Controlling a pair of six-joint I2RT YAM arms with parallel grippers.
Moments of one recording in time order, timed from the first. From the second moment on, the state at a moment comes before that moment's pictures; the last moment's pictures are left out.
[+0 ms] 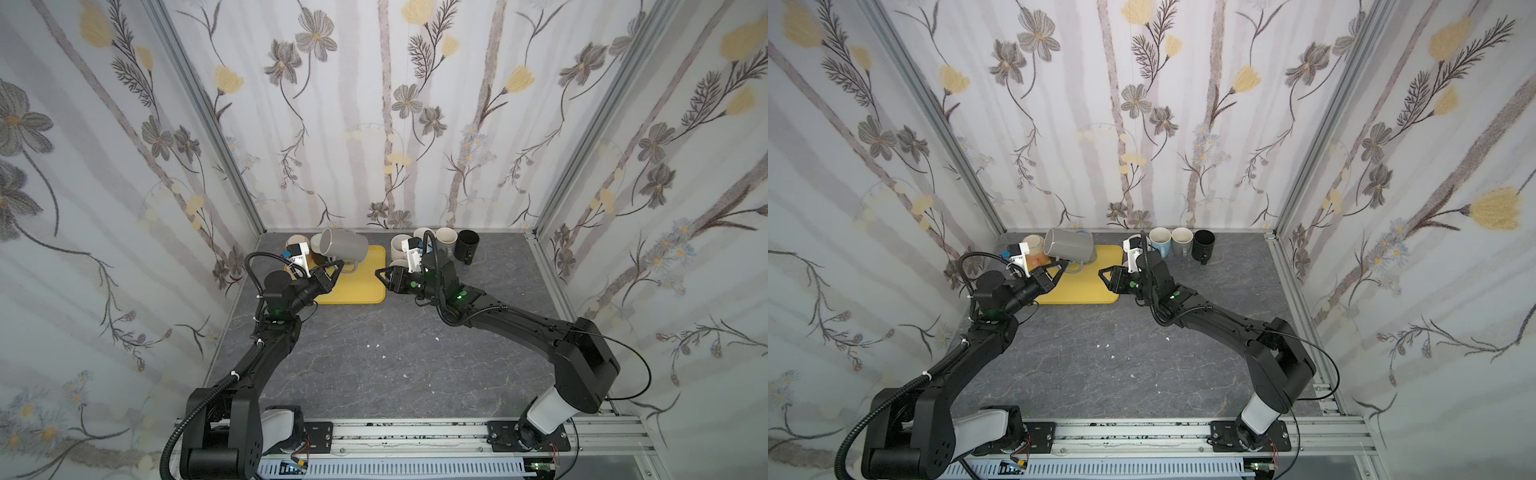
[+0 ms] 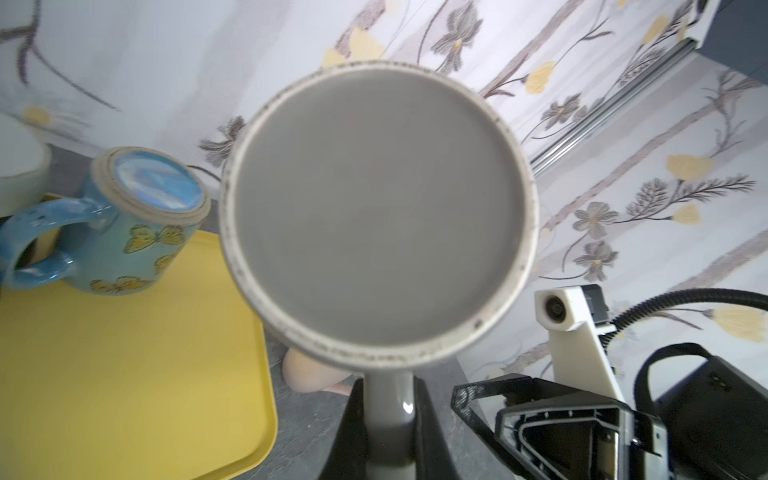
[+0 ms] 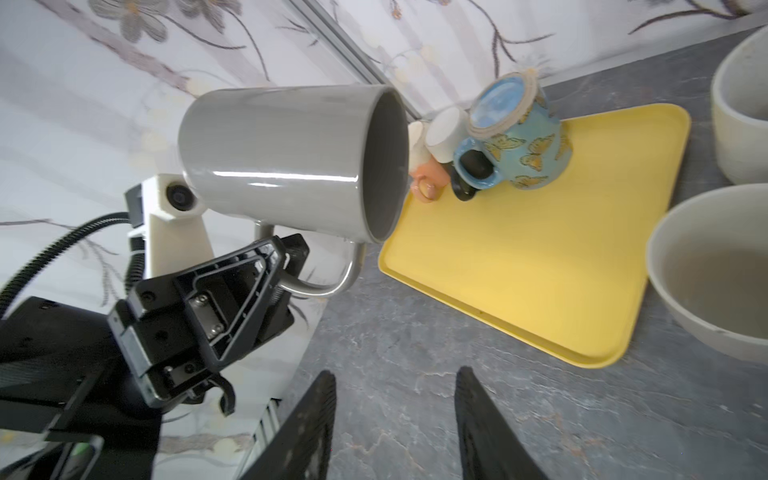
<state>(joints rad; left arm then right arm) -0.04 1.20 0.61 0.65 0.68 -0.84 0.78 1.63 1.18 0.22 -0.26 0.80</state>
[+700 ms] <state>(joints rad) -0.04 1.34 0.56 1.39 0.89 -1.46 0.78 1.71 1.26 0.48 -0.46 1.00</state>
